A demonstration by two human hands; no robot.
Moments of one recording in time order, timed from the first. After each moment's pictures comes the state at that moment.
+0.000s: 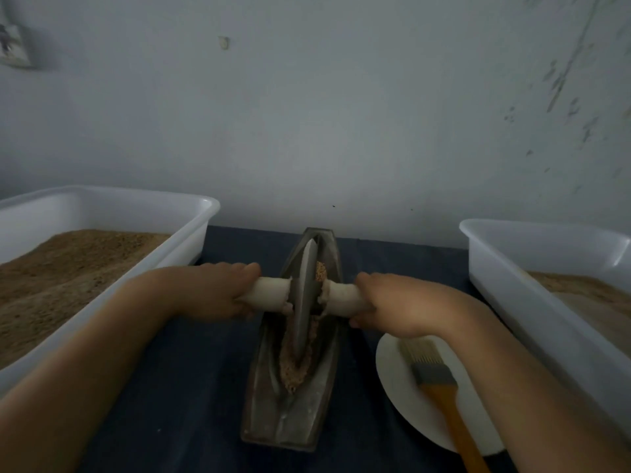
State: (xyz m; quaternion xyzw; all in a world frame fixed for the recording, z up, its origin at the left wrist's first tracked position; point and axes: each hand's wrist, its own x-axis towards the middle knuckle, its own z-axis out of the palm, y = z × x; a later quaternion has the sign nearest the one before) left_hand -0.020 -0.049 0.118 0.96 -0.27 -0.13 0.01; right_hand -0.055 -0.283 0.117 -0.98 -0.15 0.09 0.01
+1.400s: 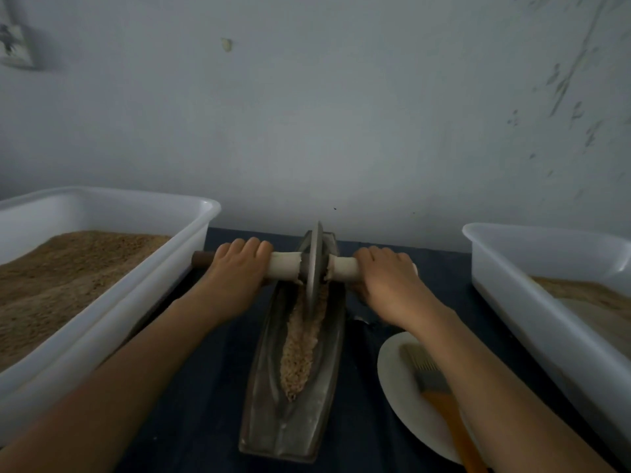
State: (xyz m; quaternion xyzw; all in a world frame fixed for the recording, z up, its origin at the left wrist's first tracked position) left_hand 0.020 -0.064 0.073 0.95 -0.22 0.22 -0.03; right_hand -0.008 -0.295 0.078 -0.97 -0.13 -0.20 -0.04
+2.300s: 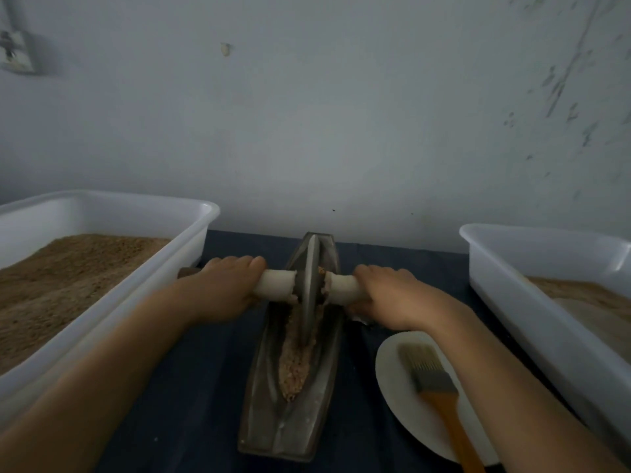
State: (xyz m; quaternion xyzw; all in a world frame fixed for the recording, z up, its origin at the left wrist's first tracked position) left_hand 0.002 -0.054 0.095 0.96 -0.26 0.05 -0.04; right_hand -0.034 -0.288 0.106 -0.99 -0.14 0.00 -0.01
